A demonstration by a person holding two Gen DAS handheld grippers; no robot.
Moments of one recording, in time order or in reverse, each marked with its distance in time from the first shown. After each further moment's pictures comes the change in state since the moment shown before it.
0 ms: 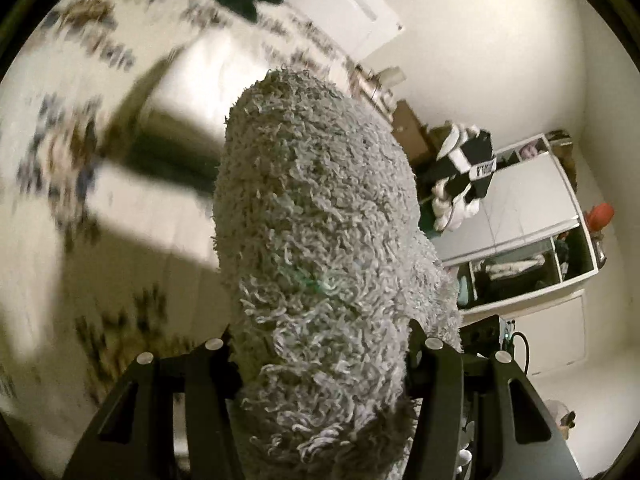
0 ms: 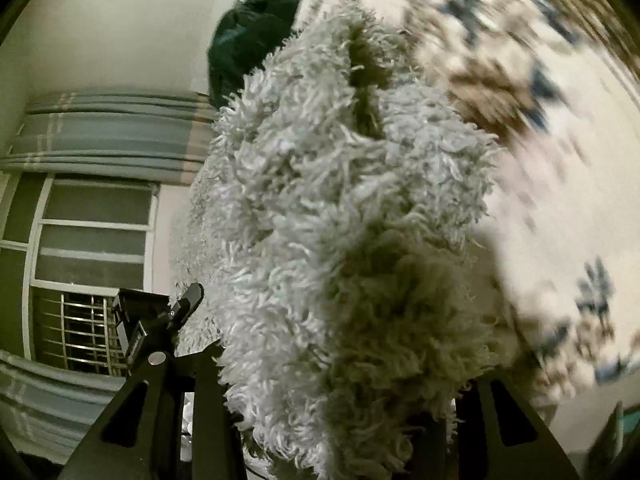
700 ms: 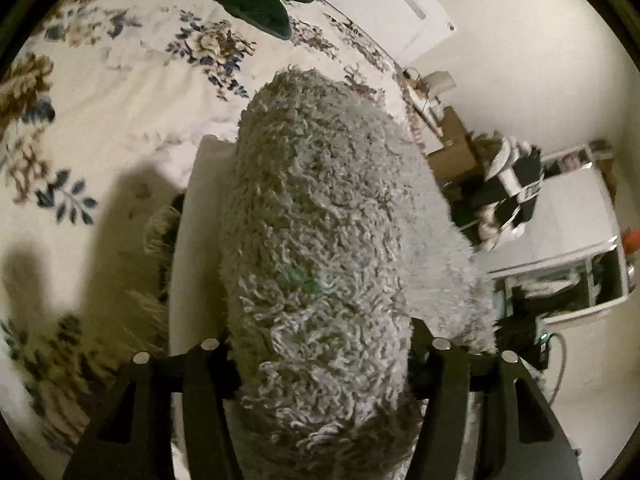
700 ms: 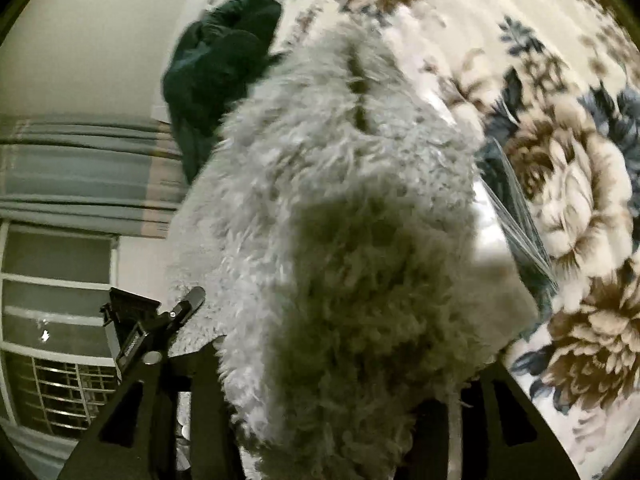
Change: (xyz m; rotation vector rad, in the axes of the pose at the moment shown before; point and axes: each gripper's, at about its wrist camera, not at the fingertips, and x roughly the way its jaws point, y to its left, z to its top) left arm 0.137 0.110 0.271 0.014 0.088 0.139; right arm 0.222 0.036 0.281 0.062 -0.009 -0.167
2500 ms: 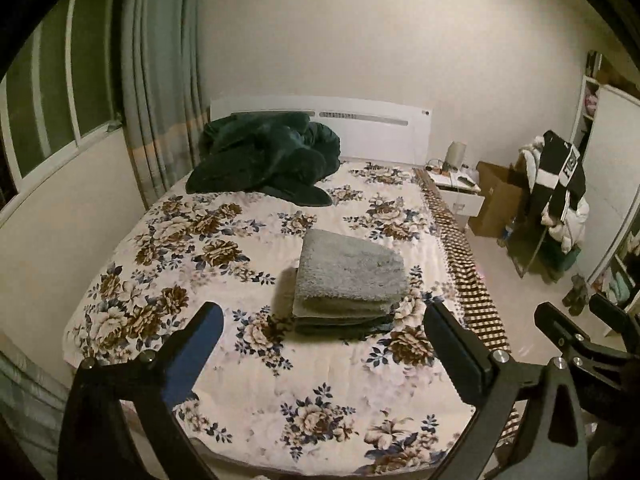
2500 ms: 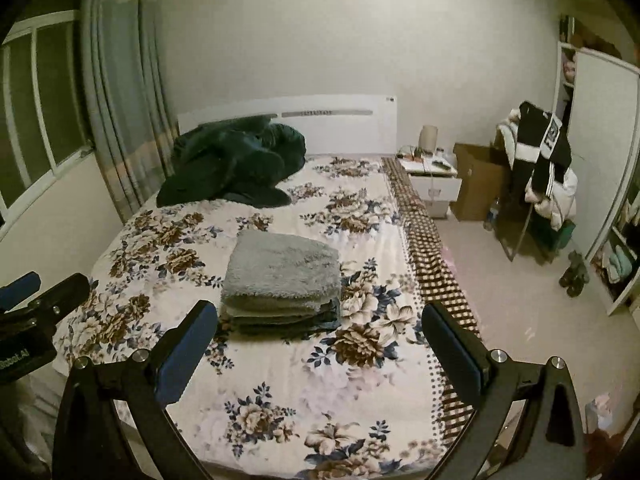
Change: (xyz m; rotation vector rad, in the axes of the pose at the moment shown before) left arm -0.365 -0.304 -0.345 0.363 -0.556 0.566; right arm -0.518 0.310 -0.504 -0.729 -0.614 -0.551
